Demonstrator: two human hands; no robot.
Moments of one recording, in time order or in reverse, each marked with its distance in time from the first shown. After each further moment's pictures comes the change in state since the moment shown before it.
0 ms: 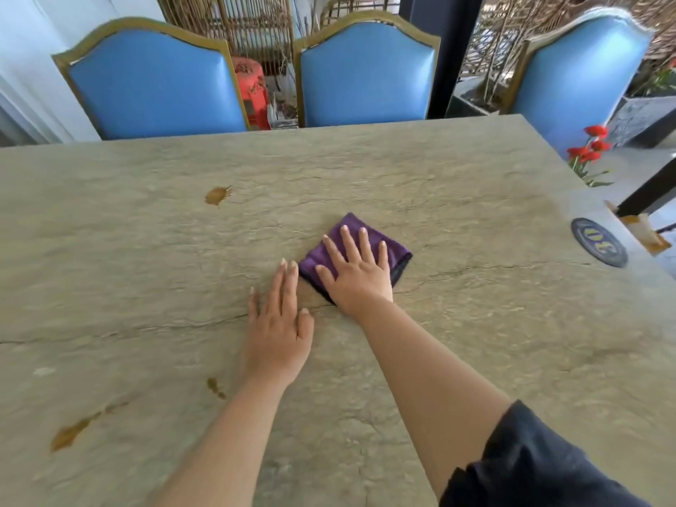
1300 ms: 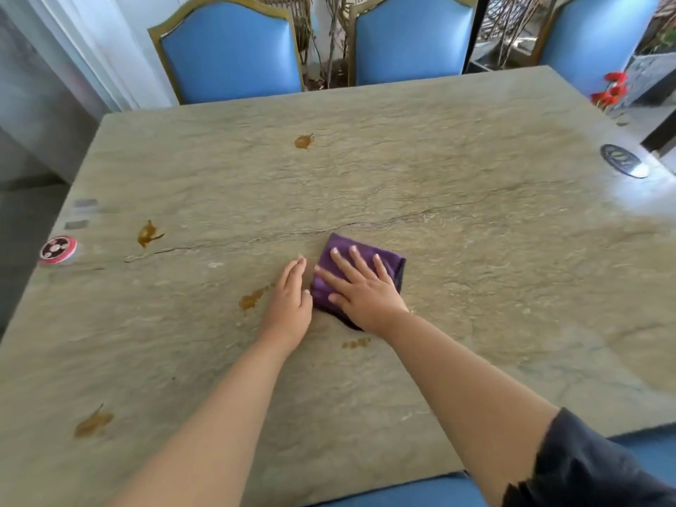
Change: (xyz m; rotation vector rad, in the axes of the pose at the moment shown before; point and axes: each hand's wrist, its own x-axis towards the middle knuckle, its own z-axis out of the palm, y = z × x) left_hand -0.134 -0.150 -0.091 -0.393 -0.067 -0.032; right_hand -0.173 -0.172 0.053 -0.039 -0.094 -0.250
